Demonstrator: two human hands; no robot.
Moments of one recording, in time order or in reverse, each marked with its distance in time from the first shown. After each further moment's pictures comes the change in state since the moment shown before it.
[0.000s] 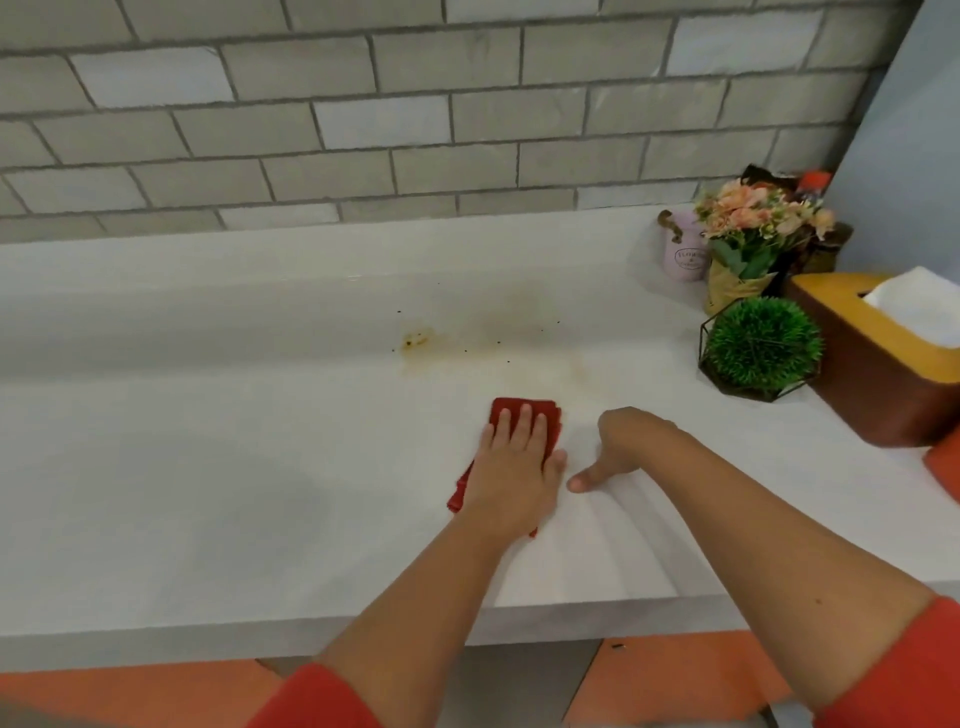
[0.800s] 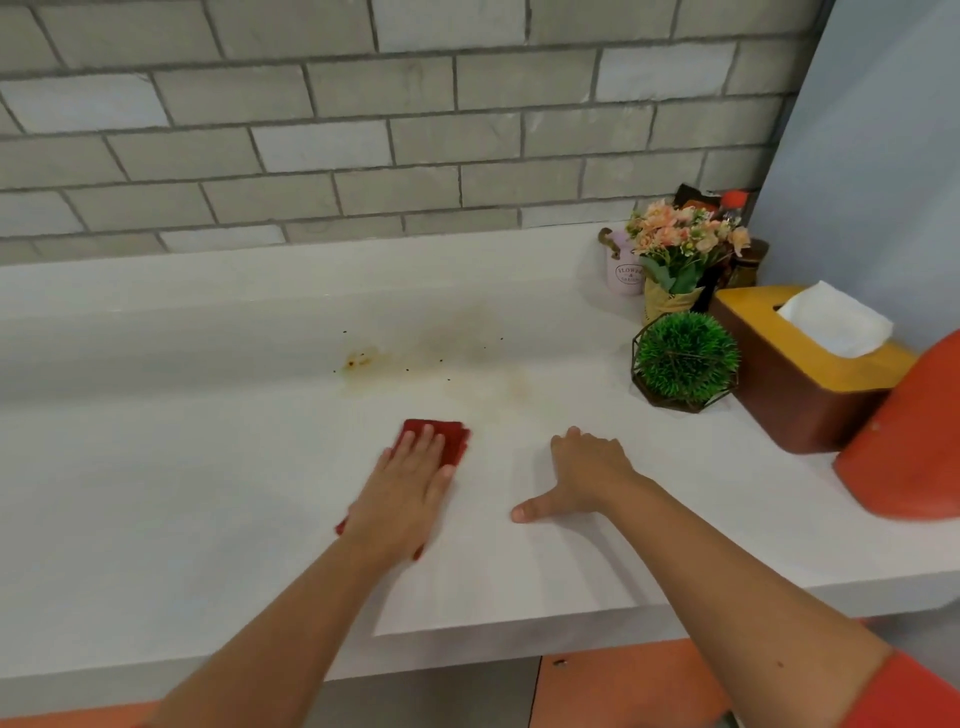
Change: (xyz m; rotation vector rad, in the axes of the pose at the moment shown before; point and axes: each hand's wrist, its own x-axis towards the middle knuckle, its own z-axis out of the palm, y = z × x) left_hand -0.006 -0.030 -0.001 0.023 0.042 -0.083; right_hand -0.018 0.044 0.021 0.038 0.235 -0.234
